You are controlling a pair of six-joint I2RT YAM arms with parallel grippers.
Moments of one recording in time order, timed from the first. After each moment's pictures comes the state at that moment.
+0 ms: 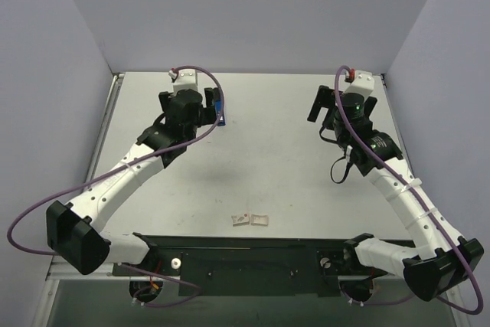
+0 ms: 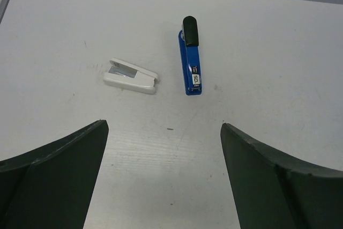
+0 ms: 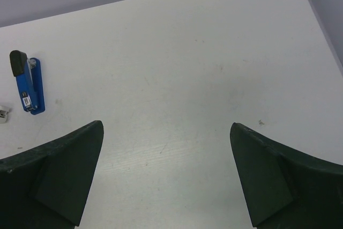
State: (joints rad) left arm -0.61 1.32 1.22 -0.32 -0.60 -0.34; right arm 0.42 1.13 1.15 -0.45 0.51 0.34
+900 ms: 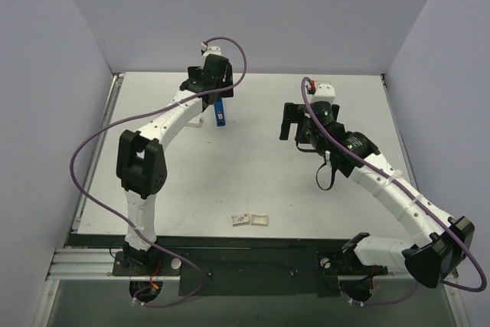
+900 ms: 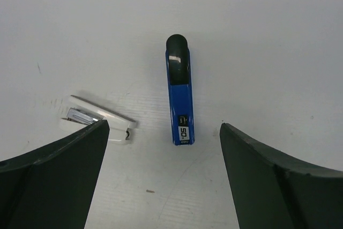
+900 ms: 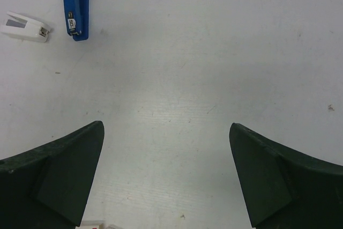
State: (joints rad) left arm -0.47 2.01 1.83 -0.48 -0.49 -0.34; right arm 0.61 1.21 1.15 -0.51 0.40 0.39
